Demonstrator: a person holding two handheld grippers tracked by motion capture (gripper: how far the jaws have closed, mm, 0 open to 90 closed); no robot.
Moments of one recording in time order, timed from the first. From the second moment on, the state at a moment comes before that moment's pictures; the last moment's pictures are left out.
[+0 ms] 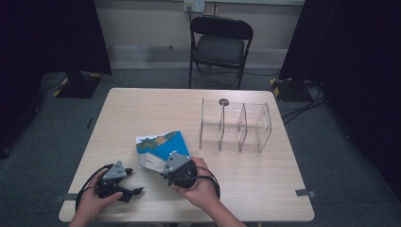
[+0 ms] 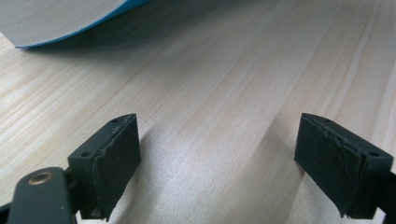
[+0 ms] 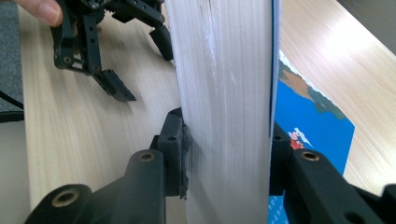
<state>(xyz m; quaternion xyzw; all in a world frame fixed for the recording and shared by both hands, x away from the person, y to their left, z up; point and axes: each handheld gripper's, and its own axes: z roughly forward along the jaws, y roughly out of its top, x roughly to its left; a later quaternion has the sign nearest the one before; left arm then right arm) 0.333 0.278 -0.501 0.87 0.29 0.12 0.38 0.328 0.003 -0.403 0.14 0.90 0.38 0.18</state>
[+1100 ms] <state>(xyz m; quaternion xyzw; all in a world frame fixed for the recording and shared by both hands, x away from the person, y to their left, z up) 0.334 0.279 -0.502 0.87 0.28 0.12 0.39 0.334 -0.004 -0.355 0.16 0.91 0.37 0.12</state>
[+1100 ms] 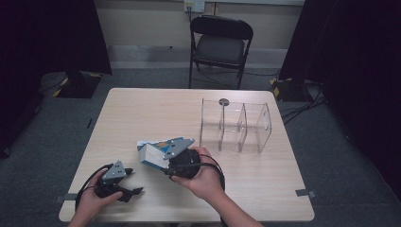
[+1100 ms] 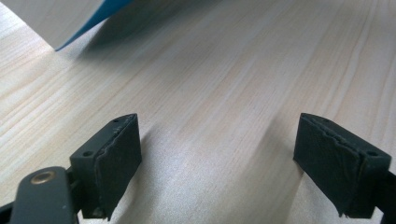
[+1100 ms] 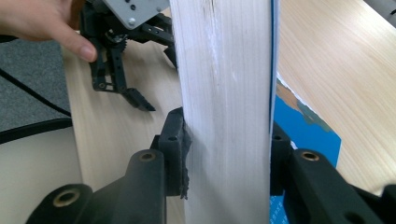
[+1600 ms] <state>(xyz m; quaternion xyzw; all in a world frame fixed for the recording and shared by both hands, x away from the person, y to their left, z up) 0.334 0.279 -0.502 0.87 0.28 0.12 0.39 0.341 -0.006 -0.332 0.17 0.91 0.36 0.10</state>
